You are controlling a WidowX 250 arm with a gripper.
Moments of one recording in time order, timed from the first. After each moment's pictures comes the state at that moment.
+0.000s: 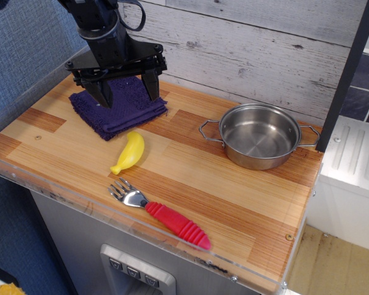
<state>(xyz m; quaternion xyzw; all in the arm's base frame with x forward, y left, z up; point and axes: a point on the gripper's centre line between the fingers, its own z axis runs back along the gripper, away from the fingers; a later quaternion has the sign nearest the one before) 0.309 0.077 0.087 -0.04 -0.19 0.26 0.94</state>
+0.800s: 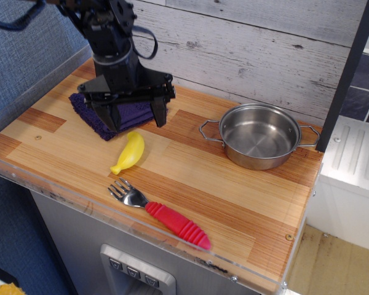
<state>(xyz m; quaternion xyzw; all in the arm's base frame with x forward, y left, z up) 0.303 0.064 0.056 -0.04 -0.14 0.24 0.96</state>
